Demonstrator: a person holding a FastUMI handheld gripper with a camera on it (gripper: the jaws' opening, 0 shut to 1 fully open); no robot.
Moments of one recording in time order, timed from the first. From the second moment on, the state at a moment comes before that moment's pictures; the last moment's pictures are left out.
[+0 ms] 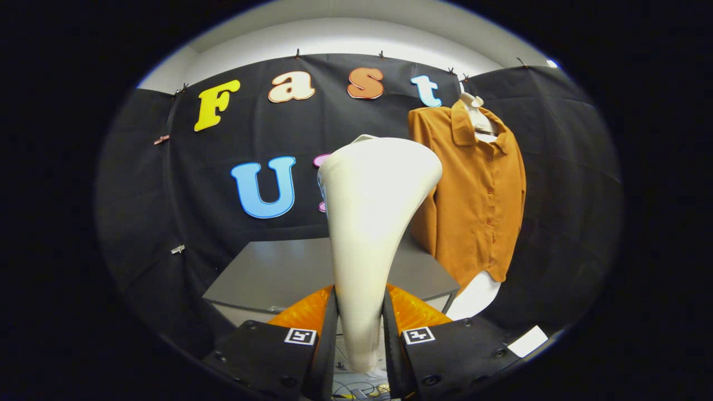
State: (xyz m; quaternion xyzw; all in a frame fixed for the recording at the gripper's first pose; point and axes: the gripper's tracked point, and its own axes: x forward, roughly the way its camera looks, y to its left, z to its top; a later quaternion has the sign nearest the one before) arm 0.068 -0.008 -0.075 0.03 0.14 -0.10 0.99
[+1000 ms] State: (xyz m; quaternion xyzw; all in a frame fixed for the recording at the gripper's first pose) arm 0.166 -0.241 -0.030 0.10 0.07 -0.04 0.99
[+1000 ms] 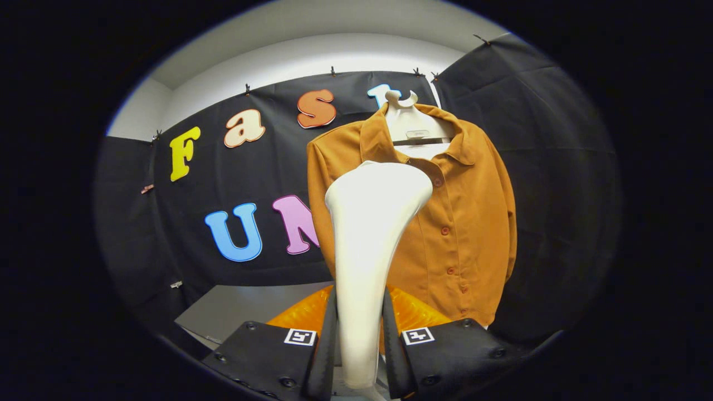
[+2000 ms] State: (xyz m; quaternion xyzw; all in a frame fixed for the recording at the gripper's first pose) arm 0.240 -0.288 -0.126 0.13 0.18 0.01 0.98
